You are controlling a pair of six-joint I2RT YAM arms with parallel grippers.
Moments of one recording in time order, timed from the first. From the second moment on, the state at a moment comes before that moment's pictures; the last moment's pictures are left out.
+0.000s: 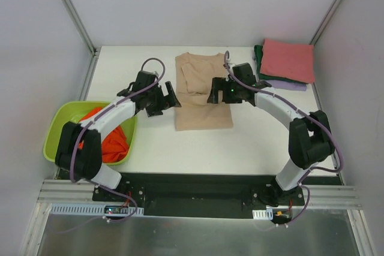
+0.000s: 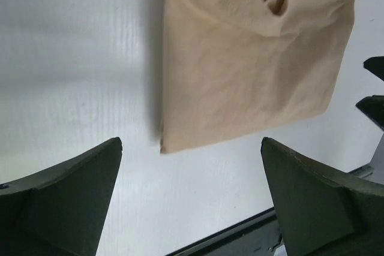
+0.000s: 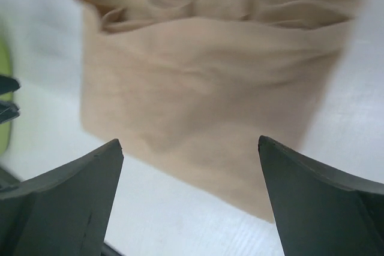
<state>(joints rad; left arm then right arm) -0.36 1.58 1.07 -0.40 0.26 -0.70 0.41 1.69 1.22 -0.38 -0.24 0.35</state>
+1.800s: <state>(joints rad) -0.41 1.62 0.81 -0.23 0.31 -0.80 0.47 1.15 0.65 -0.31 0.00 0.37</state>
